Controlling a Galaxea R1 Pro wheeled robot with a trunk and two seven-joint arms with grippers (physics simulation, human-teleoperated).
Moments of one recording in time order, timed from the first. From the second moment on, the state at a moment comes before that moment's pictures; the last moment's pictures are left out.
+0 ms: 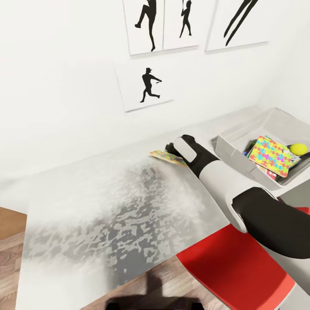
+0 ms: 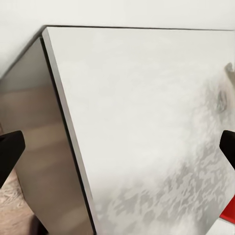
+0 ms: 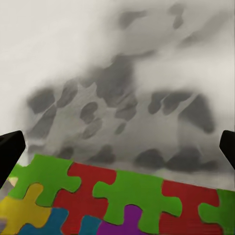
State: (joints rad) left arm -0.81 1.24 0.03 -0.69 0.45 0.97 -1.50; right arm -1.47 0.17 0.49 -0.39 -0.99 0.45 -0.64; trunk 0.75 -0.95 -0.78
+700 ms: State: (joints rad) left arm -0.81 1.24 0.03 -0.69 0.44 0.97 -1.50; right arm -1.47 0.17 0.50 -0.37 -1.01 0.44 -0.64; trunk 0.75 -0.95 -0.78
